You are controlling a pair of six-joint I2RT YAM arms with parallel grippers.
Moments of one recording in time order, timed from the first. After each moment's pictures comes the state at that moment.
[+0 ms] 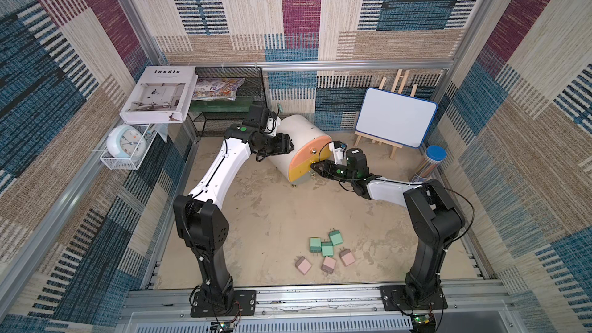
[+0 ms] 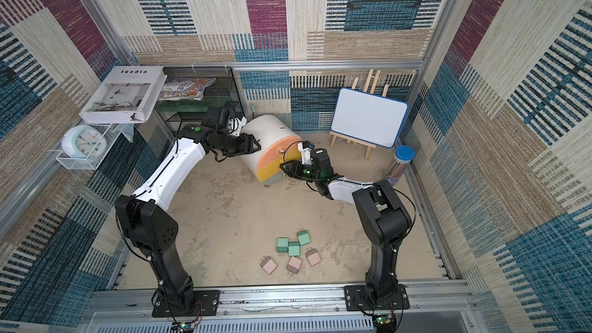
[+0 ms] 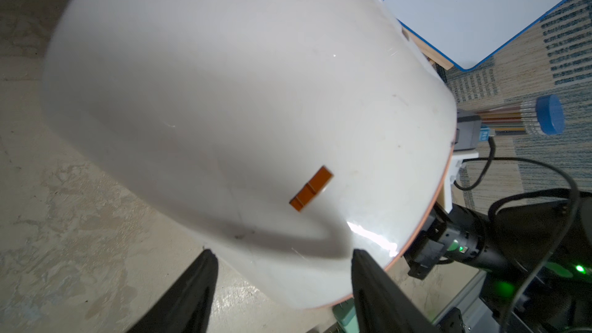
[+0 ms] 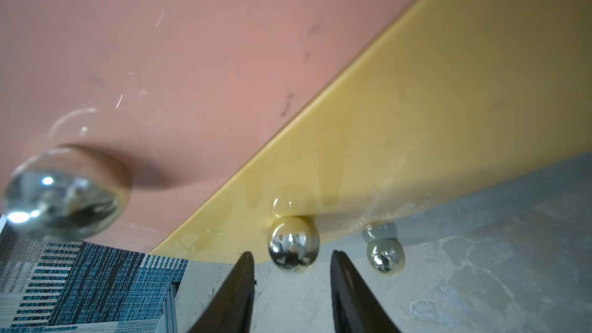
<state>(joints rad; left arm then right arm) -0.29 1.86 1.91 -0.94 0.36 -0.30 0.46 1.88 1.07 0.47 -0.52 0.74</state>
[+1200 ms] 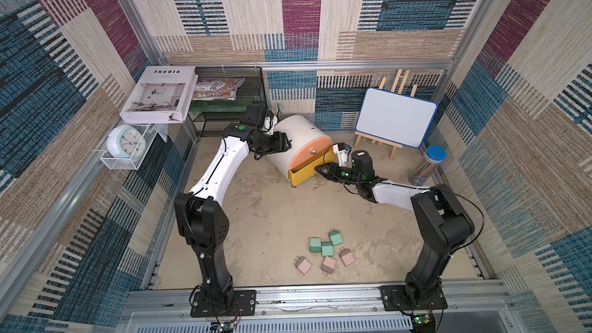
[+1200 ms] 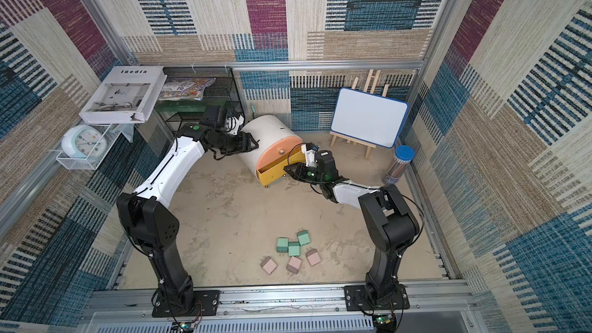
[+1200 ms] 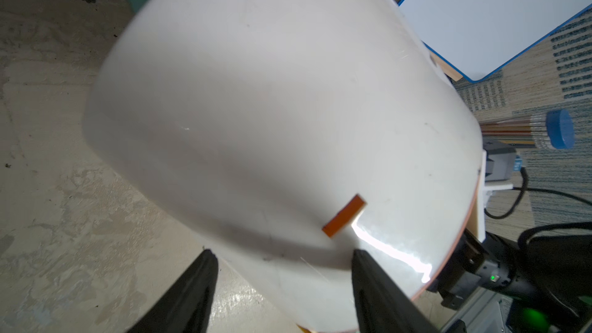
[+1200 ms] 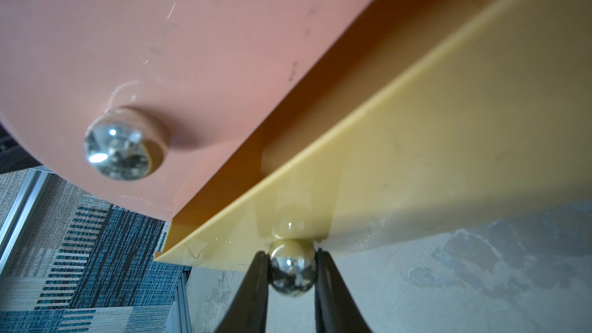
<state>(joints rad) -0.26 1.89 1.93 -0.94 0.36 -0.30 0.45 1.78 0.98 0.46 -0.55 0.75</state>
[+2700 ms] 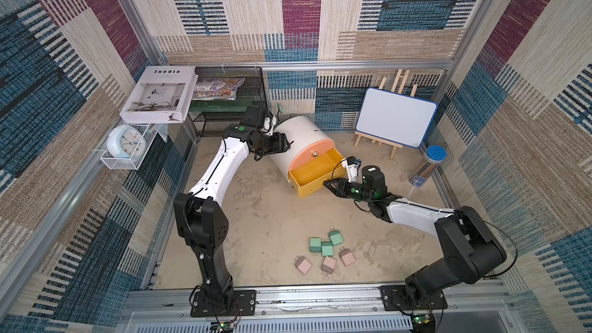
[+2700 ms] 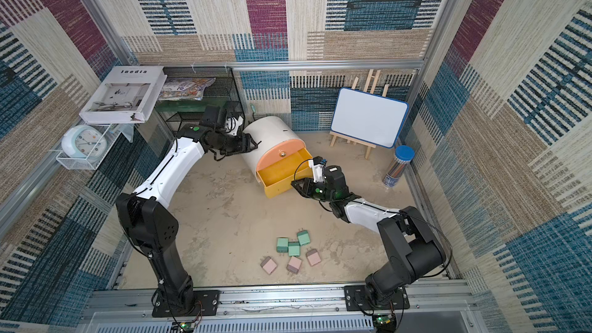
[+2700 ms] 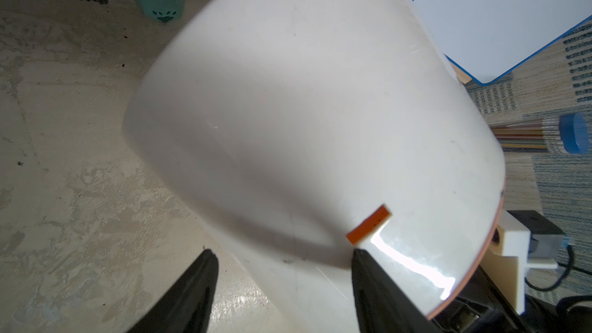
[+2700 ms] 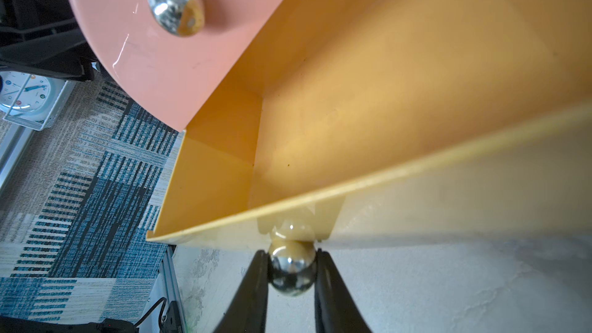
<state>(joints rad) -0.26 1.88 1.90 -0.92 0.34 -0.30 0.46 1.53 0.72 0.40 -0.48 0.67</state>
